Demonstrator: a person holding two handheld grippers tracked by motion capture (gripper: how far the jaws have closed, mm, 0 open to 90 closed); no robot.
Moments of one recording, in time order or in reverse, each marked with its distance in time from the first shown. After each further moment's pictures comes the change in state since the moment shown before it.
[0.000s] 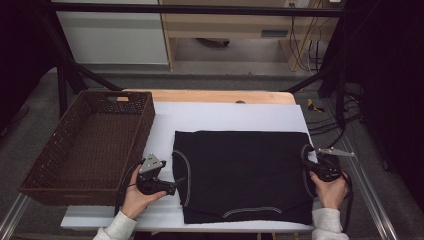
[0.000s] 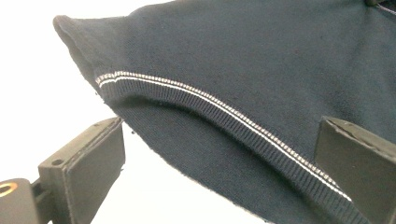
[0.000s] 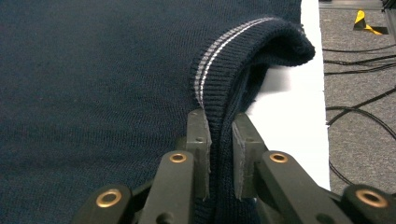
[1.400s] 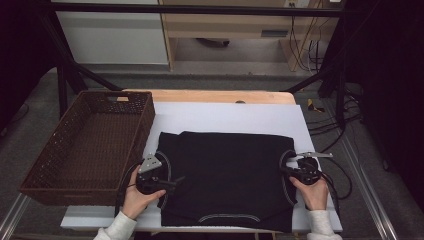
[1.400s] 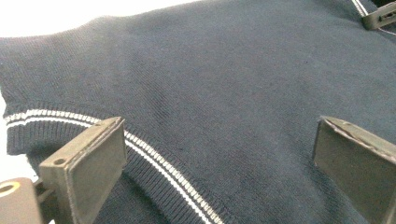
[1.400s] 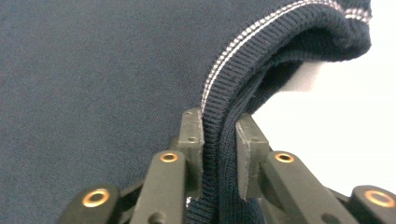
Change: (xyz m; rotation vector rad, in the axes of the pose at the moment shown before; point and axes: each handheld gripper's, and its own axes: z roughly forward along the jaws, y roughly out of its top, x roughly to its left) left arm 0.000 -0.001 -0.001 -0.007 0.016 -0.014; right arm 0.055 -0.004 0.011 0.090 0.197 0.021
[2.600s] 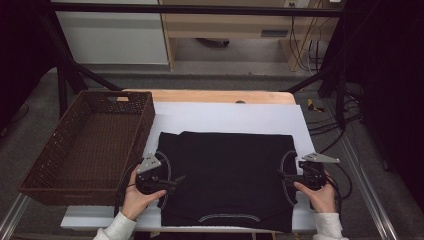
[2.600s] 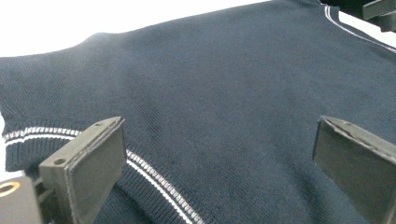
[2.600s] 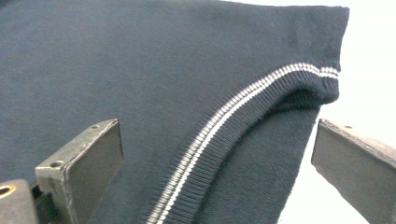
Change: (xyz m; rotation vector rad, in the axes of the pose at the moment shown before) left arm -0.003 0.004 -0.003 -0.030 -0.019 0.012; right arm -0.004 -0.007 -0.014 -0.141 -0.013 -0.148
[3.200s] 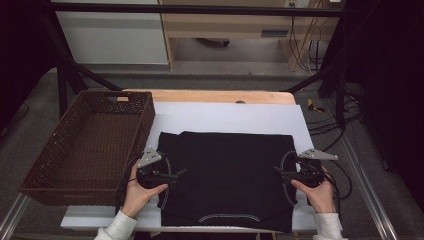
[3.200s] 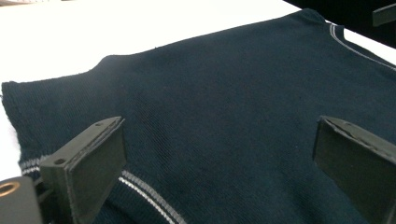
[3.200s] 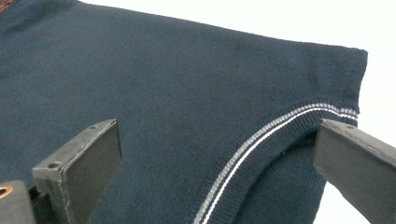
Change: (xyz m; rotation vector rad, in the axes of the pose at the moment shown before) left arm 0.001 0.015 0.000 -0.035 0.019 -0.007; right arm 0.016 0.016 -0.007 -0.048 0.041 -0.052
